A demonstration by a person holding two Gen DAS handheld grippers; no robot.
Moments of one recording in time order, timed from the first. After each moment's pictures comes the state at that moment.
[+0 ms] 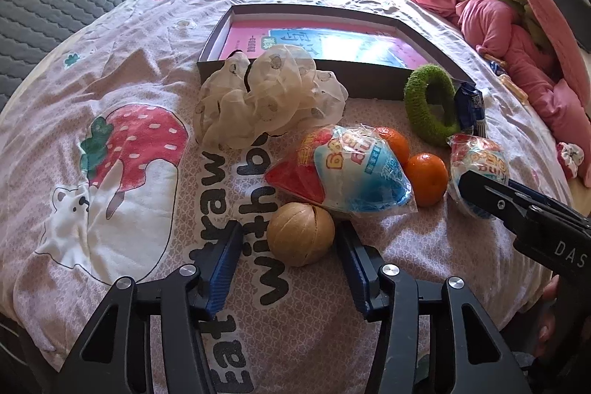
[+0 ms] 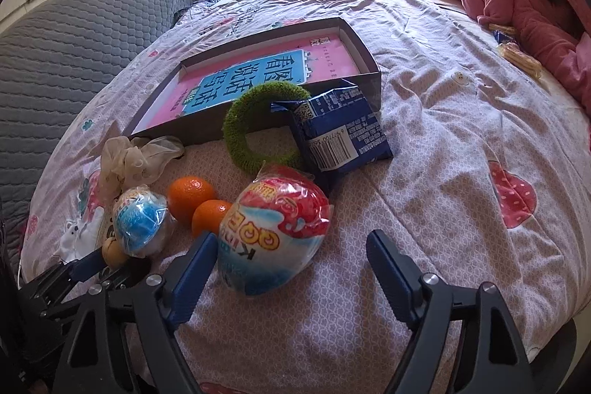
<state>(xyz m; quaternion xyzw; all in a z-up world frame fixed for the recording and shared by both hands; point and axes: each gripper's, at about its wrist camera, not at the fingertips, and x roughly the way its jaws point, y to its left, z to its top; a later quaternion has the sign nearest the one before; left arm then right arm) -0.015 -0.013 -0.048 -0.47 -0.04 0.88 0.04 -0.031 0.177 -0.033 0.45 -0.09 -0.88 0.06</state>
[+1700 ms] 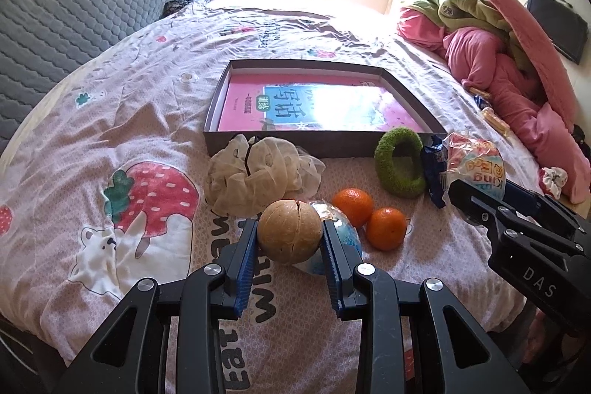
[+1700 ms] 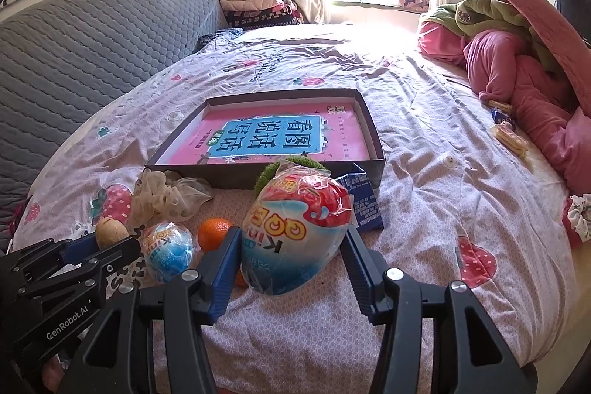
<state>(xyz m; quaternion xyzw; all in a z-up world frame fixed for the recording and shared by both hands) -0.003 -0.010 0.008 -0.40 -0.04 0.91 0.04 -0.014 0.162 0.018 0.37 -0.01 -0.93 0.07</state>
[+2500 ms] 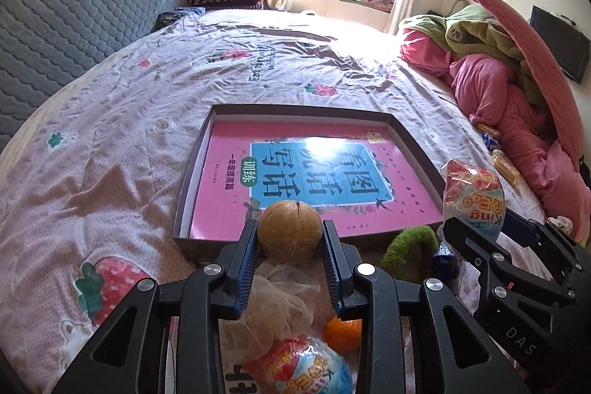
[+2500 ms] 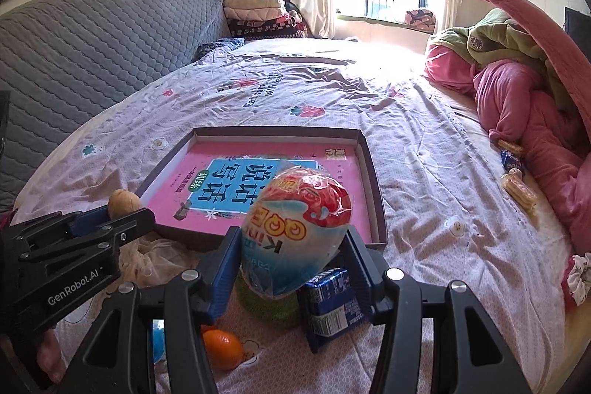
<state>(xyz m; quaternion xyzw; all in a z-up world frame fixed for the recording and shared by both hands) -0.110 -0.007 0.028 -0.38 -0.06 0.92 0.04 -0.087 0.158 0.034 0.35 0.02 -0.94 0.07</state>
